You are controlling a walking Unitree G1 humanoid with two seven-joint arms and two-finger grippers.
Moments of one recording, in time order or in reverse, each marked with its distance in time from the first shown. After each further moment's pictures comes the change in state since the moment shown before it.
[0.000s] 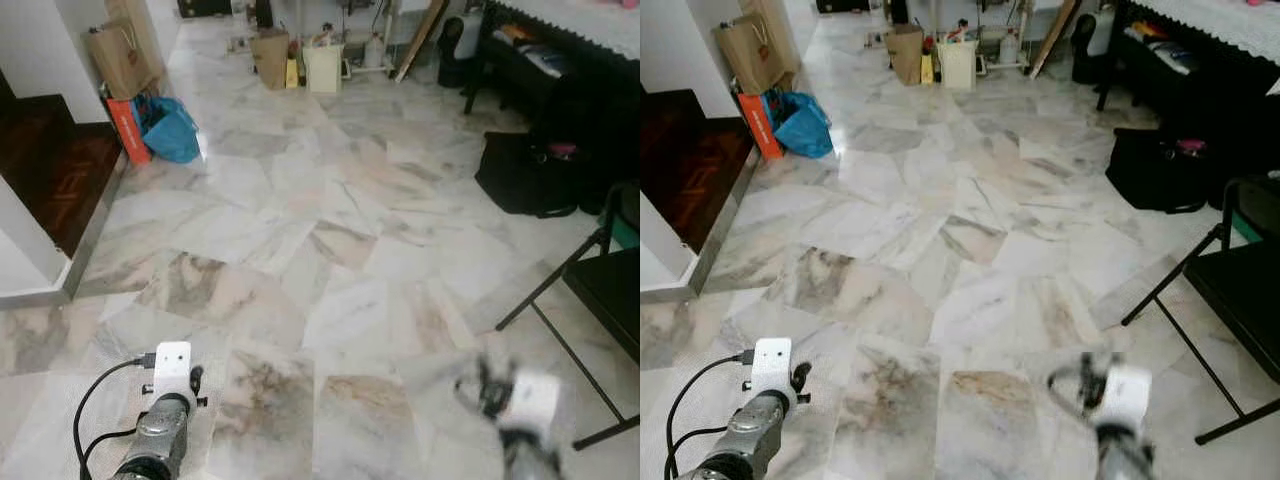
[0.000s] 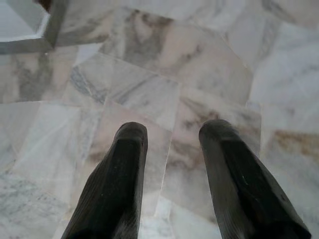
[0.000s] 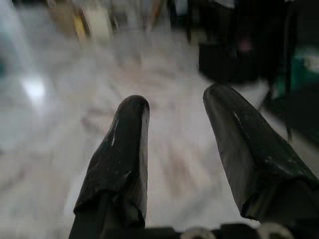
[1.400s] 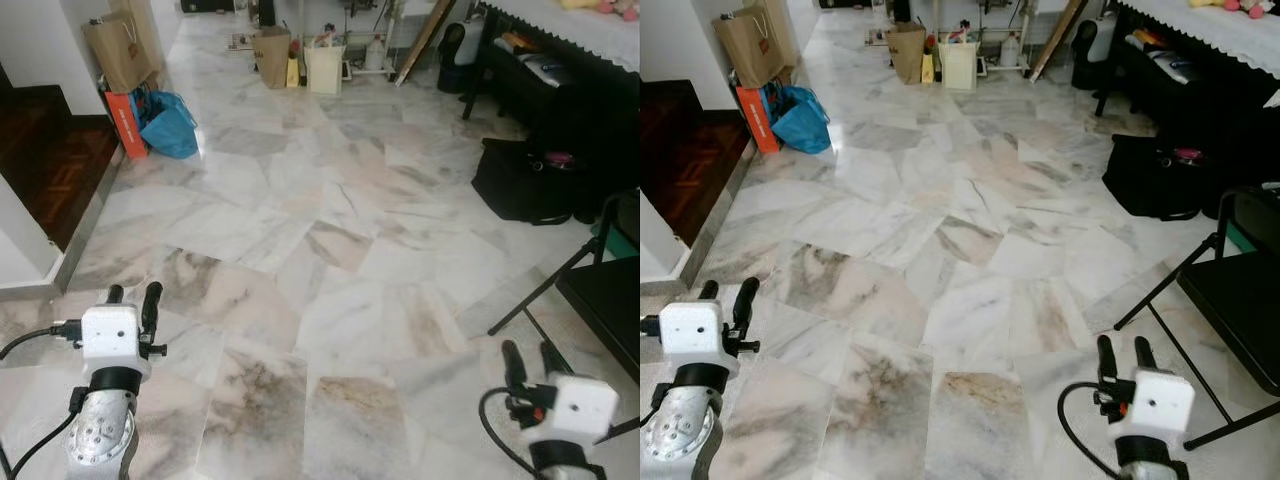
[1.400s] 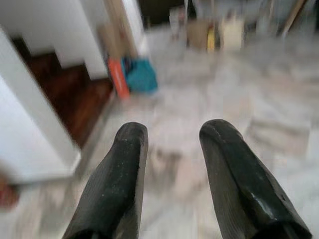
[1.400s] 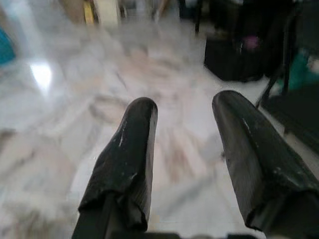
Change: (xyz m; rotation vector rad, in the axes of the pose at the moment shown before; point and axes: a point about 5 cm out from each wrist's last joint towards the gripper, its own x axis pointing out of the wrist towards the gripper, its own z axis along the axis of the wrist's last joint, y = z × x) left arm -0.062 0.042 0.078 0.070 -0.524 0.036; right arm -0.040 0.008 0.018 0.015 0.143 0.017
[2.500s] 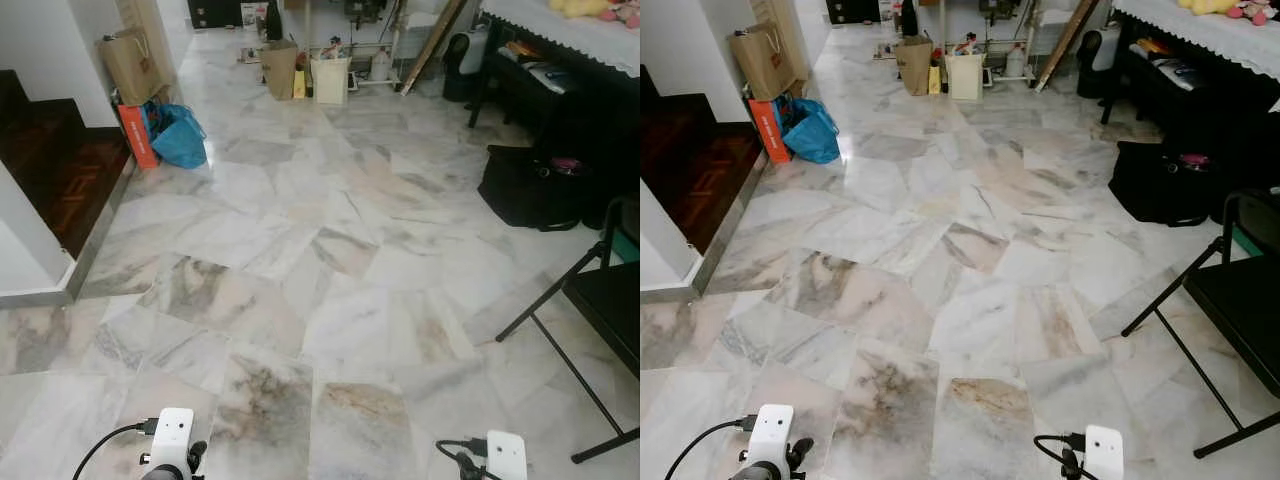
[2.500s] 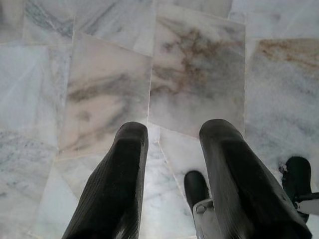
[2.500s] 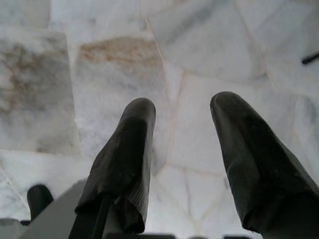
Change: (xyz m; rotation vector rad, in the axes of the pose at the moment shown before) left arm -0.061 -0.051 -0.146 -0.010 0.802 -0.209; right arm -0.020 0.001 -0.127 0.003 0.691 -0.032
